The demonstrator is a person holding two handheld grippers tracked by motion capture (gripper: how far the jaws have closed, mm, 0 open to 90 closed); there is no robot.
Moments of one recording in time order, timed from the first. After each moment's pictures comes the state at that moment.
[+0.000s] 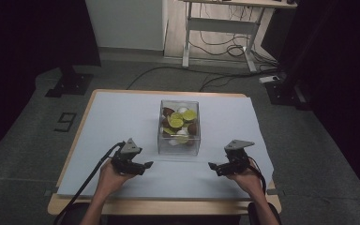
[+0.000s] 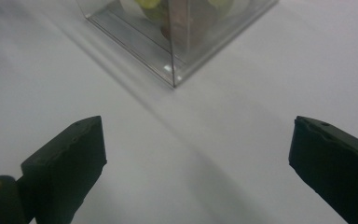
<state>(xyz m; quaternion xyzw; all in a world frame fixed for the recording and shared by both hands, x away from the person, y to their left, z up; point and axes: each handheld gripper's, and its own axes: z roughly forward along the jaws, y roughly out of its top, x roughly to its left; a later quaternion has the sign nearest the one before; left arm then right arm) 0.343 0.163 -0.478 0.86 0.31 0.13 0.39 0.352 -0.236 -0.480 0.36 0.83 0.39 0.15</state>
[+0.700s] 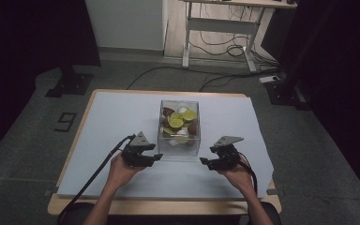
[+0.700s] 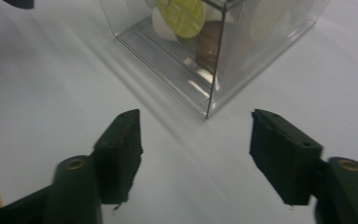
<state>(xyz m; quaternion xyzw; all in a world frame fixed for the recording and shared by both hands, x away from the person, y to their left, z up) 0.360 0.134 -0.463 0.86 0.28 0.11 0.41 0.359 -0.204 -0.467 0.34 0.85 0.39 0.13</state>
